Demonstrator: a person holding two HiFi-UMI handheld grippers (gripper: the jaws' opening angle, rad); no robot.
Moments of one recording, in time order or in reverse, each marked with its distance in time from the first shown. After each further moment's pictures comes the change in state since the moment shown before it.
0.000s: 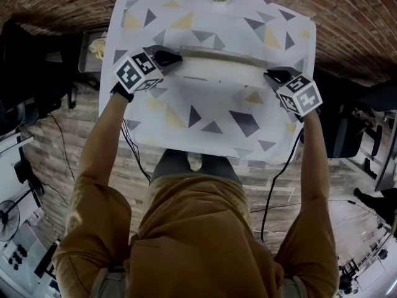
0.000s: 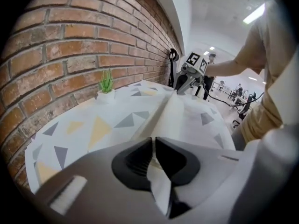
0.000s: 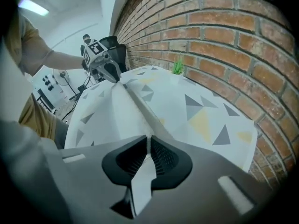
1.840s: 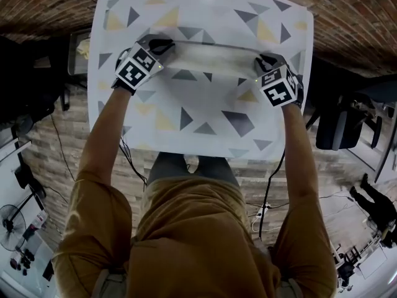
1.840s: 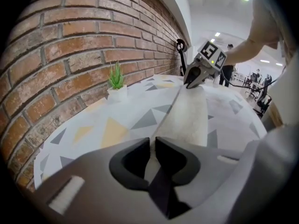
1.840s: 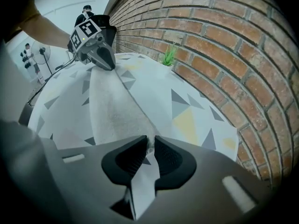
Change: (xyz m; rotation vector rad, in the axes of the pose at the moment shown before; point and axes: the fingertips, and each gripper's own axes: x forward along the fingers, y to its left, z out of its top) left arm 0.048 0.051 -0.001 0.060 0.014 0.189; right arm 0.045 -0.039 -0.010 -0.053 0.080 -0.289
